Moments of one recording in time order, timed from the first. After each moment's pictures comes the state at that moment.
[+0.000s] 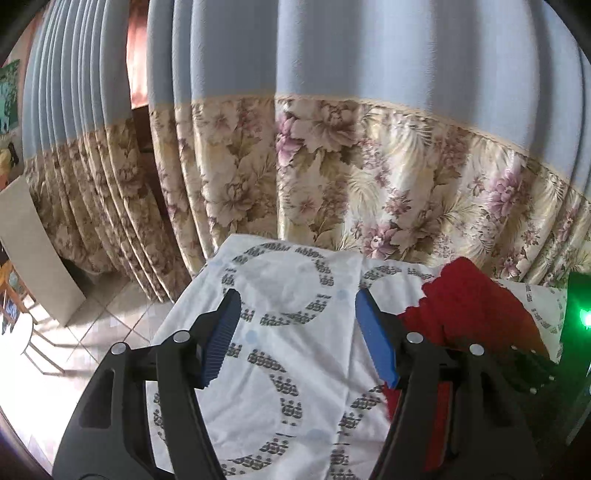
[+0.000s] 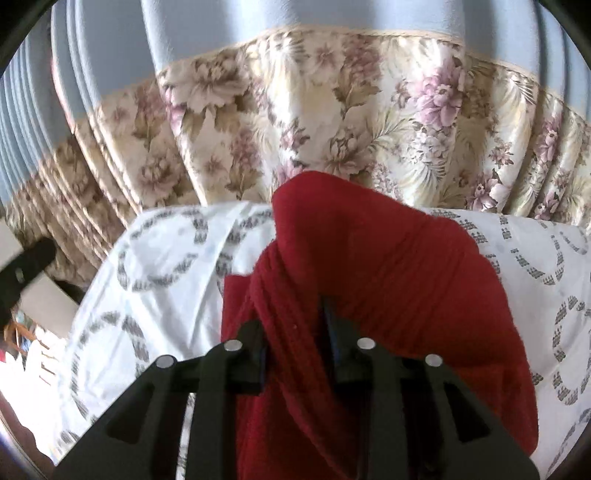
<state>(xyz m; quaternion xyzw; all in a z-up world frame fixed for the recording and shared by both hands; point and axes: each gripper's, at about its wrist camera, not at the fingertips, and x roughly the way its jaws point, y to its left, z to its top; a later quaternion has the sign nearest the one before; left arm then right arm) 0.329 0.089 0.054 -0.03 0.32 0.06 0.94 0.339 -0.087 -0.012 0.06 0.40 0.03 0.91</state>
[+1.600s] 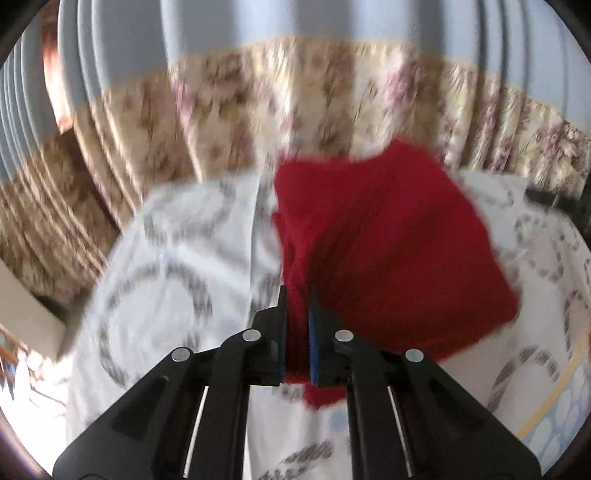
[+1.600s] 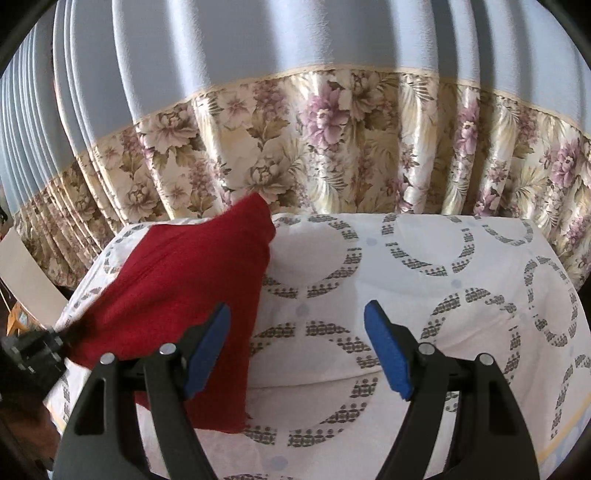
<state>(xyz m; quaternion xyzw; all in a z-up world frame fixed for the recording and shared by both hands) 0.243 0.009 -0.017 0.06 0.40 -0.07 0.91 0.241 -0.256 0.019 0.08 0.36 0.02 0.93</state>
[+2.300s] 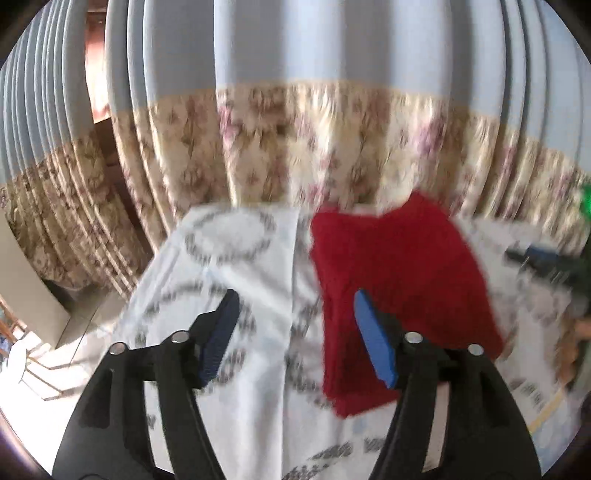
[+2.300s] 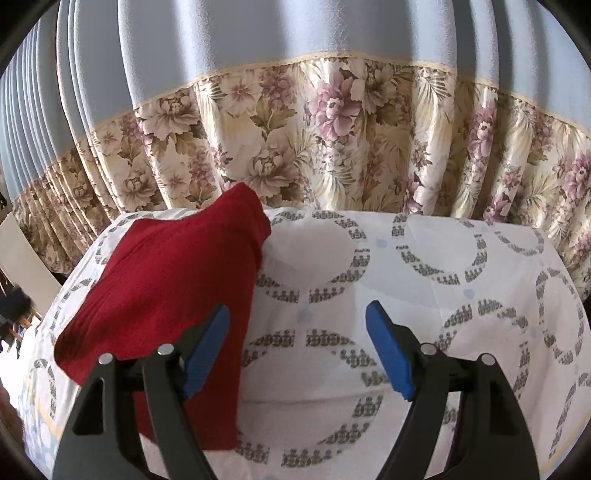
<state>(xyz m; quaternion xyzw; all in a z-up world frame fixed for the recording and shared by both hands) 0.232 0.036 0.053 0.01 0.32 -0.04 0.95 0.270 -0.253 0.008 0.06 0.37 0.03 0.93</state>
